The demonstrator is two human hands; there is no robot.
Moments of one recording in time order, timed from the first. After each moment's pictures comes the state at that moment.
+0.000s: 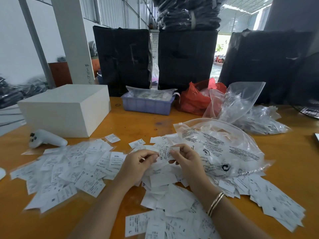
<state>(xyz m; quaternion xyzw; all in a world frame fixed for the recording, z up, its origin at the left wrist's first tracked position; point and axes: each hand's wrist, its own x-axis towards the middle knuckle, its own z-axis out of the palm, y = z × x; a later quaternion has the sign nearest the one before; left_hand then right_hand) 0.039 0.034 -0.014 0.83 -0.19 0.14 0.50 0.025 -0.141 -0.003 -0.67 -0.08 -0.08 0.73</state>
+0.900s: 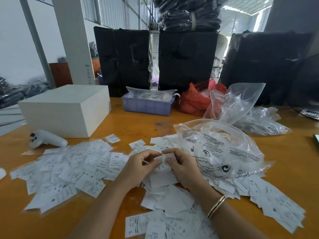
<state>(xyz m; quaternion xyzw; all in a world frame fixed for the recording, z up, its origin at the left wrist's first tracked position) 0.036 0.031 -0.014 0.84 -0.18 0.08 0.50 0.029 -0.140 -0.015 -0.81 -0.14 -0.11 0.56</state>
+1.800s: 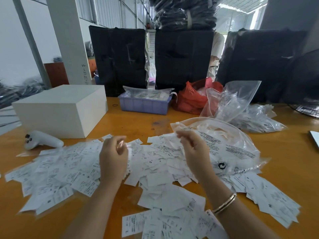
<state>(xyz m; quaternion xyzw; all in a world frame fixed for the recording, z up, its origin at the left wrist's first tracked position) 0.043 0.051 -0.007 0.83 0.02 0.37 0.43 0.027 -0.156 0.021 -0.77 -0.10 -0.29 0.55</state>
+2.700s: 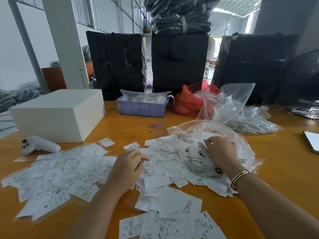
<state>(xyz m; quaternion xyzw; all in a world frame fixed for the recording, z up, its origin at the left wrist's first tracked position) 0.048 0.044 -0.027 0.90 -0.23 0.27 0.25 0.076 -0.260 0.010 -0.96 0.12 -0.22 0.13</state>
